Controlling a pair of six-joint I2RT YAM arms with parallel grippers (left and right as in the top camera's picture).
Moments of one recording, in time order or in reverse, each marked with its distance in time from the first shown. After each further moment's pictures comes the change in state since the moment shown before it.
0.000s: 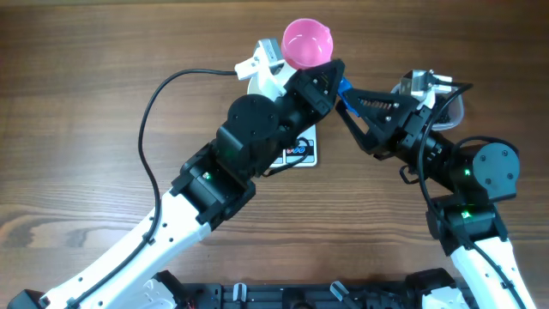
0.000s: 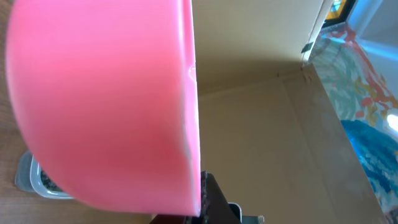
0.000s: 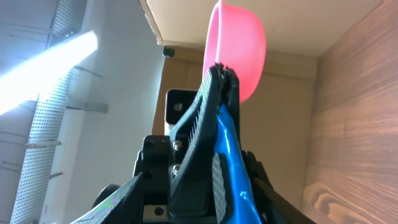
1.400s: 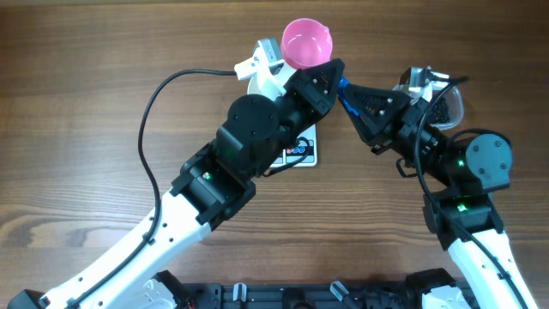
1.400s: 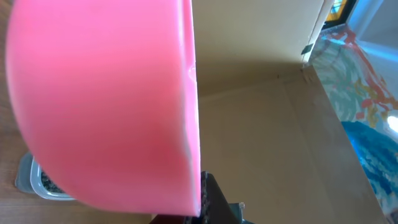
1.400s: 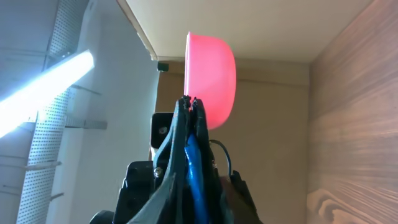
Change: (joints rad) left arm 0.000 0.000 0.000 0.000 -0.006 0.000; right arm 0.000 0.041 0.000 -0.003 0.042 0.026
